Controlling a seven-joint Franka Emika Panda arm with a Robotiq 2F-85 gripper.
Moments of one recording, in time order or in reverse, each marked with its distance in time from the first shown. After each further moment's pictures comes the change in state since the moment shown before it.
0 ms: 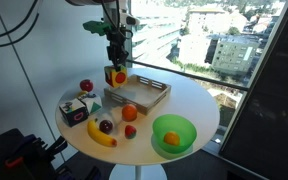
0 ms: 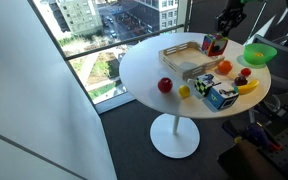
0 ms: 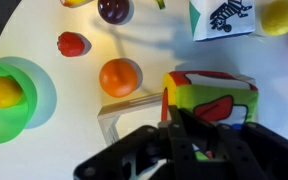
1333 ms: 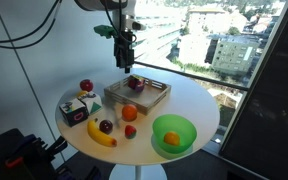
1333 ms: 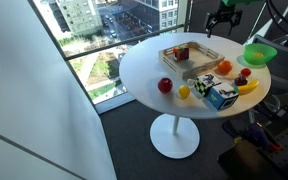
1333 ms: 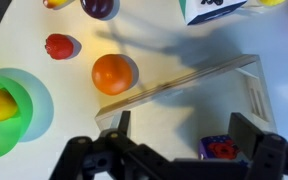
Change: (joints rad) arm 0.018 0.134 -0.015 0.145 0.012 -0.056 0.131
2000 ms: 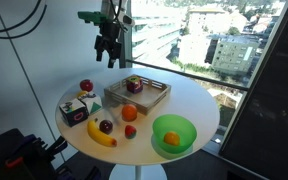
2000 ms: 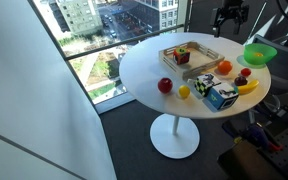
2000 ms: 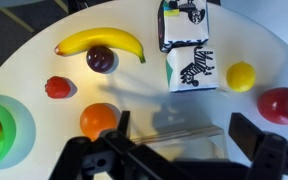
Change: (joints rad) arm 0.002 -0.085 0.032 -0.002 0.063 -0.282 -0.197
